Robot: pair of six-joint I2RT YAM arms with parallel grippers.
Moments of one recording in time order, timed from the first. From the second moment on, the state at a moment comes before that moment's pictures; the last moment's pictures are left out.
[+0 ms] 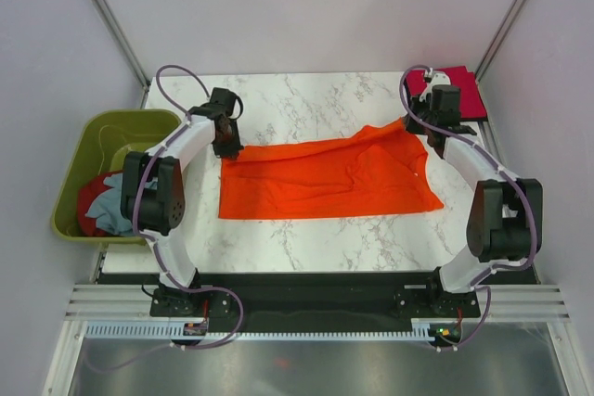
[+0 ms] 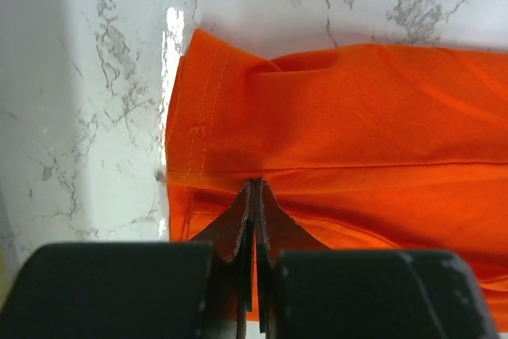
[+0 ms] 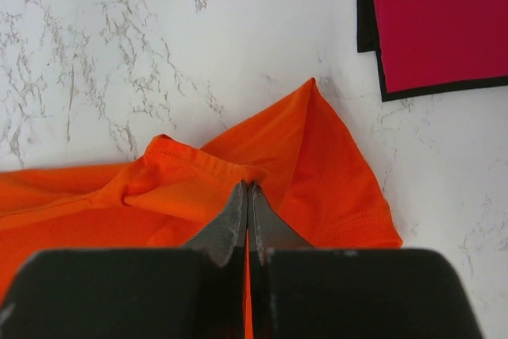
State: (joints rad) left arm -0.20 1.87 1.43 -0.69 -0.09 -0.38; right arm 0.02 1.66 1.16 -0.05 -0.12 0.19
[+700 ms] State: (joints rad) left arm -0.22 1.86 1.34 -0.71 -0.13 -0.38; right arm 0.02 1.33 0.84 -0.07 -0.09 0.25
